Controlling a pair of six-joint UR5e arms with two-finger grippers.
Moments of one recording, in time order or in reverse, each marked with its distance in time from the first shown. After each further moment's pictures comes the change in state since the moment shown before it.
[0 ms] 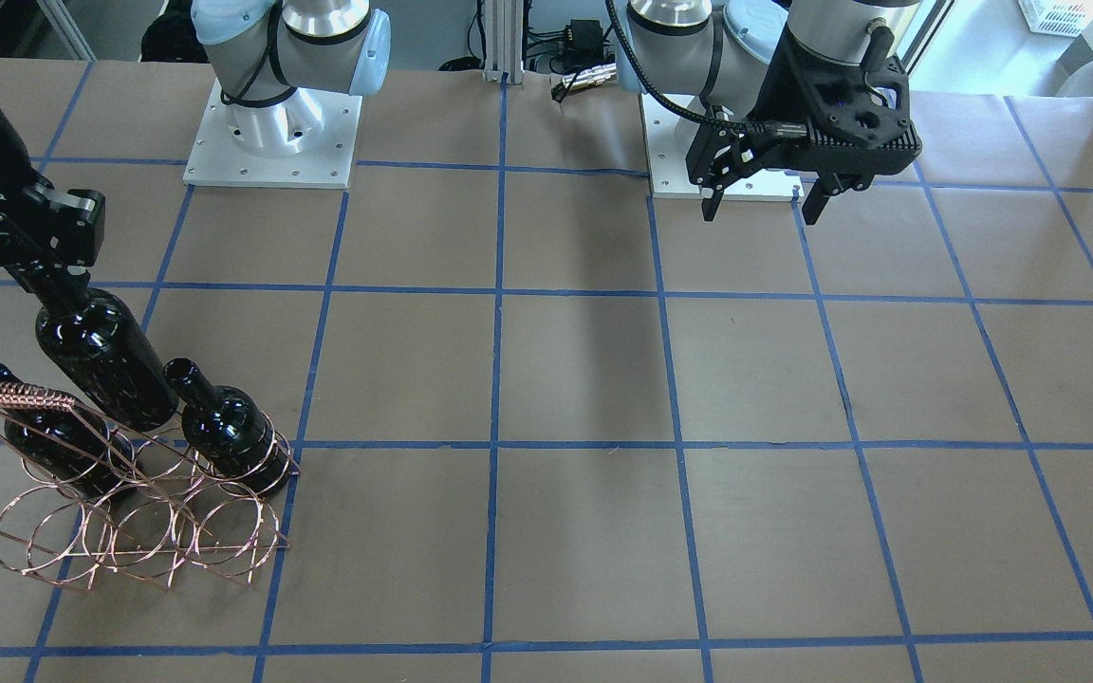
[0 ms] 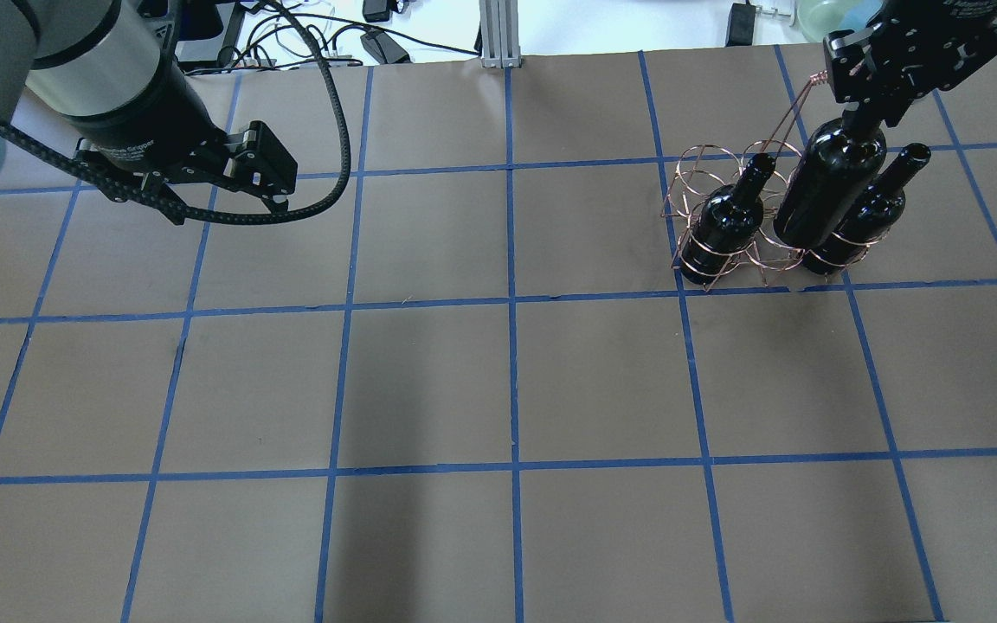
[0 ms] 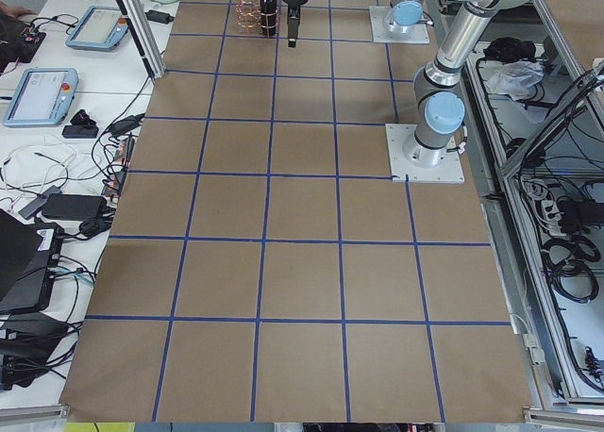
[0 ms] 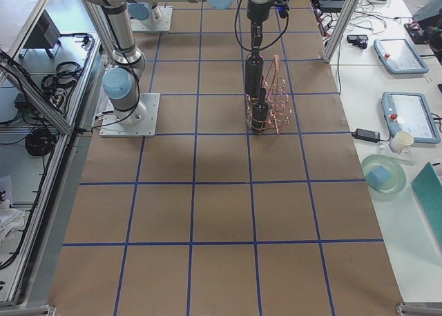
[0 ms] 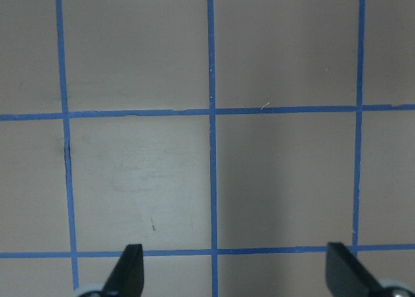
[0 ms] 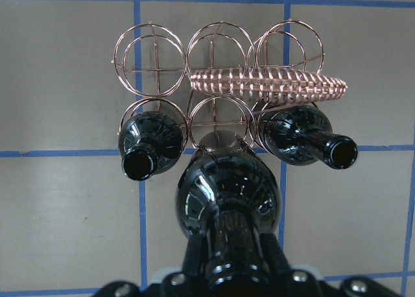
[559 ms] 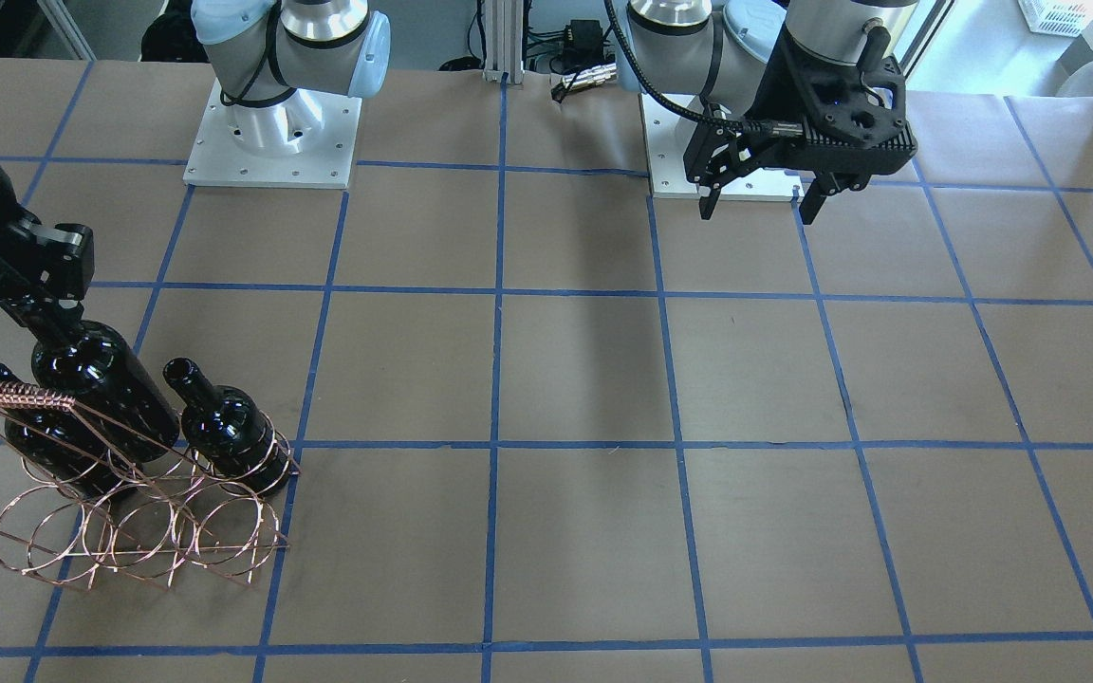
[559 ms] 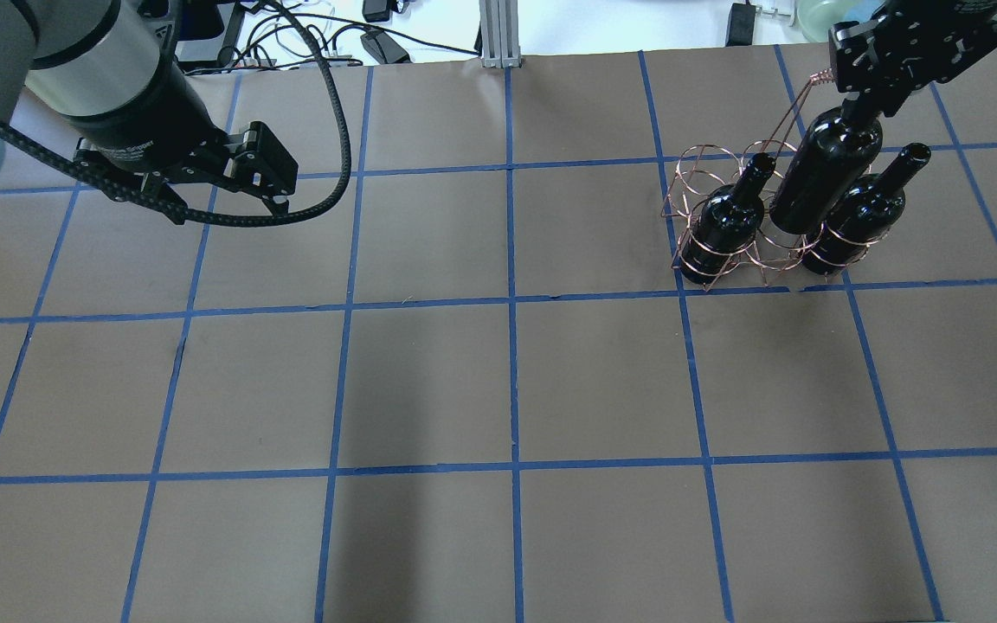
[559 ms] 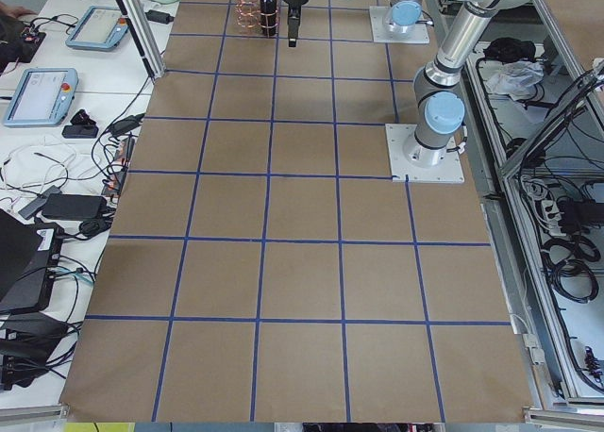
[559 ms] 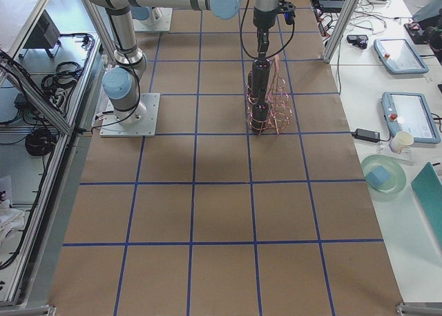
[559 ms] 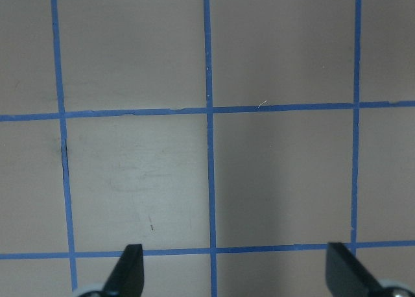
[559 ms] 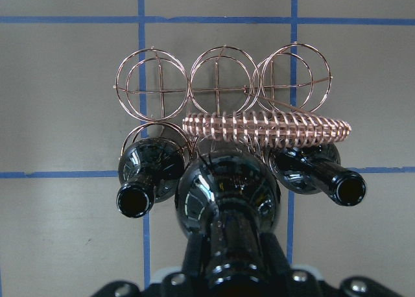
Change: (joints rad) left arm -0.001 0.002 -0.006 -0.001 -0.005 0.008; right arm -0.018 0.026 0.006 -0.052 0.036 -0.019
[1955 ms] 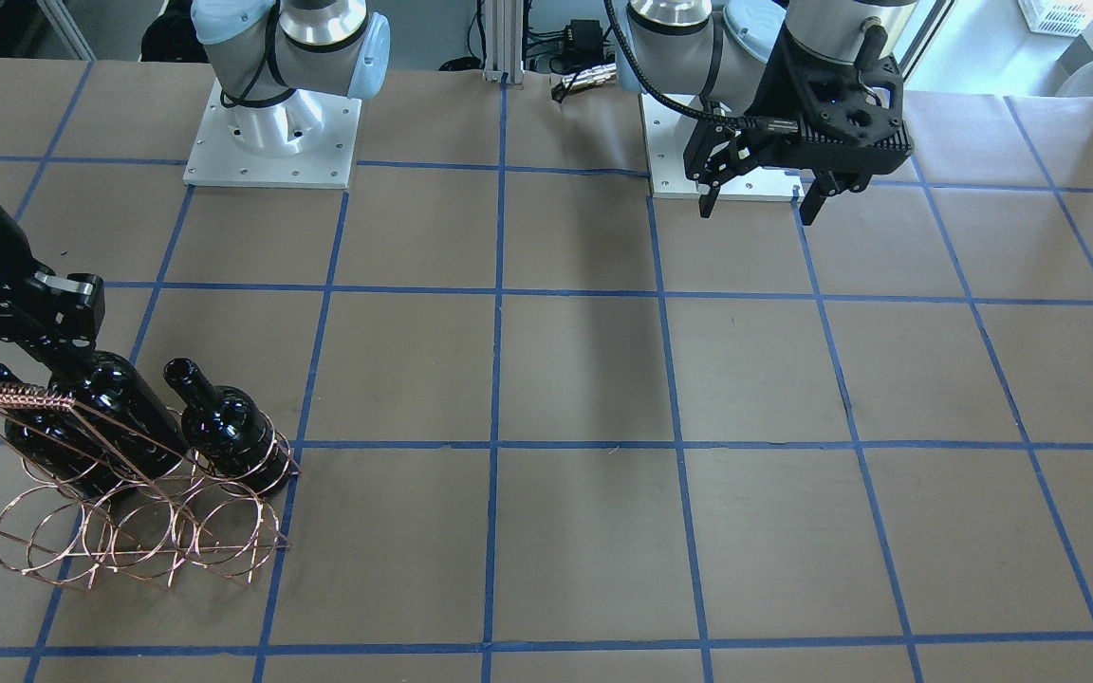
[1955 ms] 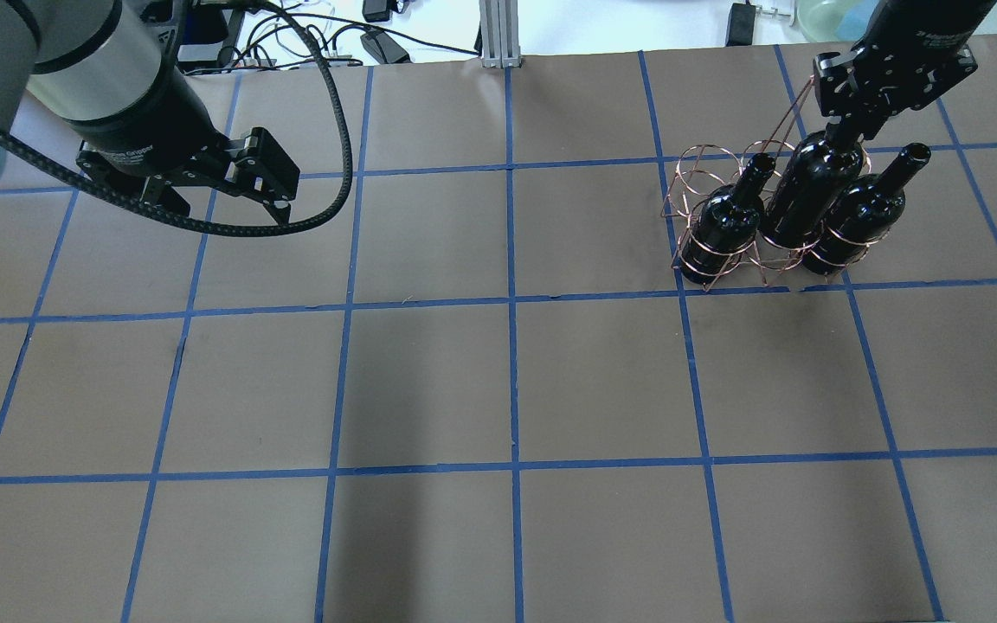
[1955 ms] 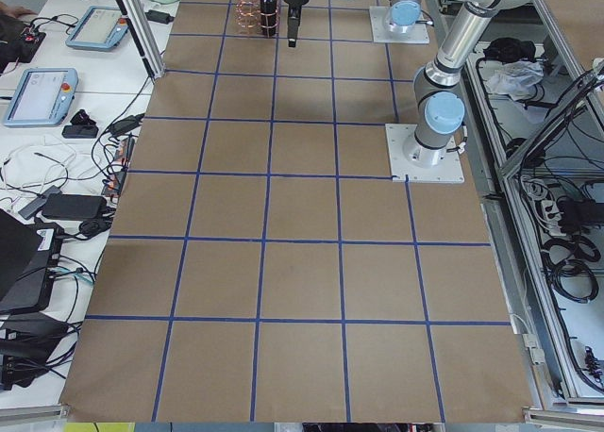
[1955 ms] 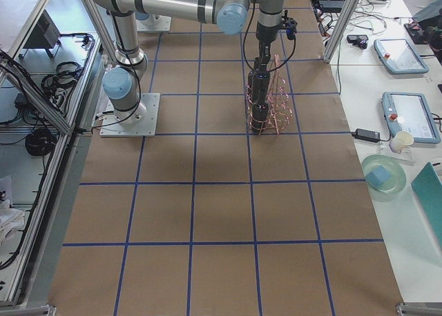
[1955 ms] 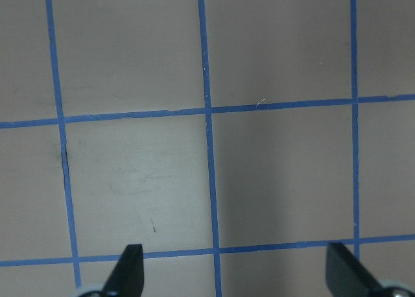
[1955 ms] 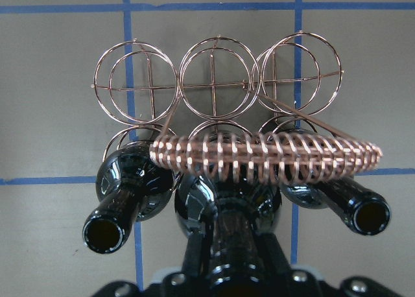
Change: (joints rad) left arm 0.001 0.002 -0.002 0.002 -0.003 0.032; right arm -0.014 0.045 0.065 -0.075 0.000 0.000
